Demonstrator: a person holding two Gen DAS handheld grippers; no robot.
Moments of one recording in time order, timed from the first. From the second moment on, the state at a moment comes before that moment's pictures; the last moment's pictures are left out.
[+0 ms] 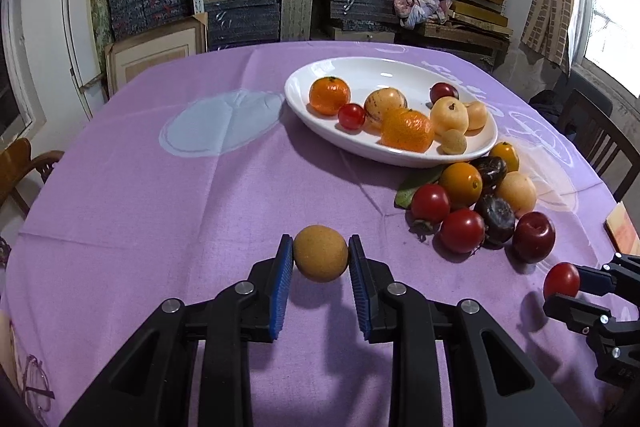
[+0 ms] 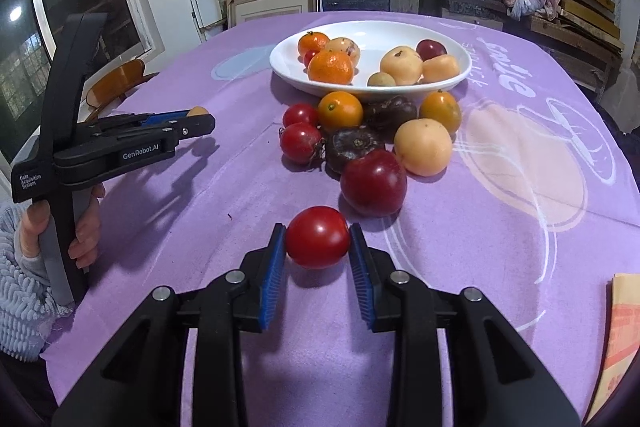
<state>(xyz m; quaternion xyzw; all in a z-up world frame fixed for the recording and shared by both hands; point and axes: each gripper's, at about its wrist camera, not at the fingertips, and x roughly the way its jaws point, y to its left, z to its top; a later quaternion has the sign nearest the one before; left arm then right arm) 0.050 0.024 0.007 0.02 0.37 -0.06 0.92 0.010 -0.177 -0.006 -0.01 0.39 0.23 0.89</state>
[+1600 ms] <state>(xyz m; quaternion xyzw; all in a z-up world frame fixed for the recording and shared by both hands) 0.075 0.001 0.026 -0.02 0.39 -0.04 0.92 0.066 -0.282 0.023 0.09 0.27 0.10 0.95</state>
